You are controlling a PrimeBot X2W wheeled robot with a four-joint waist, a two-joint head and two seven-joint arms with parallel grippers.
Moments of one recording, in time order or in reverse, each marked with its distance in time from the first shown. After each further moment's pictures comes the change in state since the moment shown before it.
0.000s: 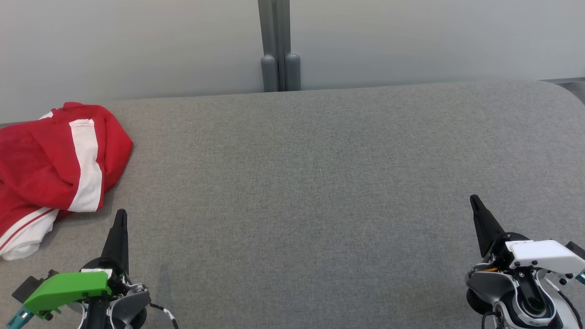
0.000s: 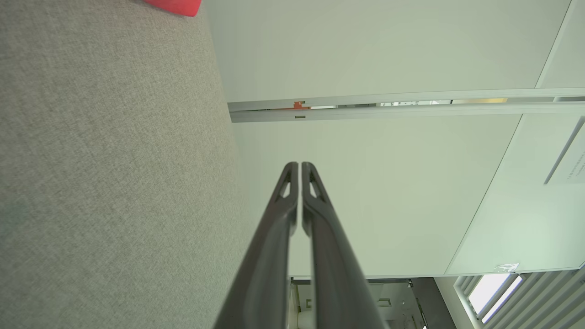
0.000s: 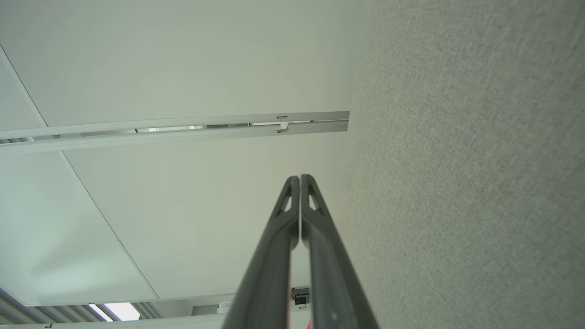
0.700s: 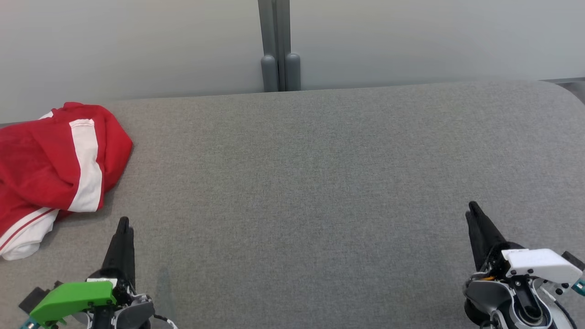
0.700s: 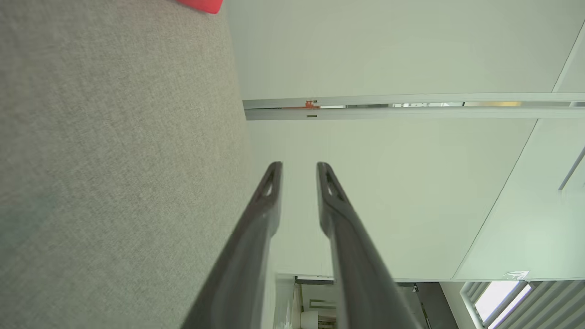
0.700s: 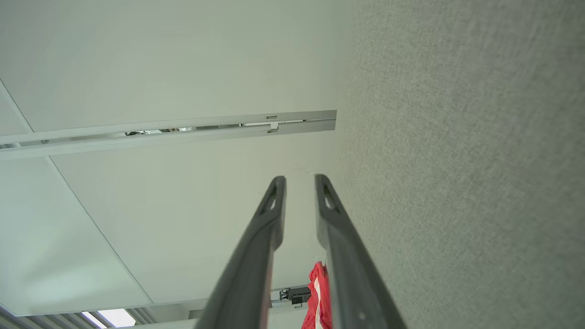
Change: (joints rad) left arm 0.016 -0.004 -0.002 0.022 0.000 0.001 -0.001; right arm 0.012 0.005 0.001 0.022 -0.001 0.000 0.000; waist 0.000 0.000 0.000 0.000
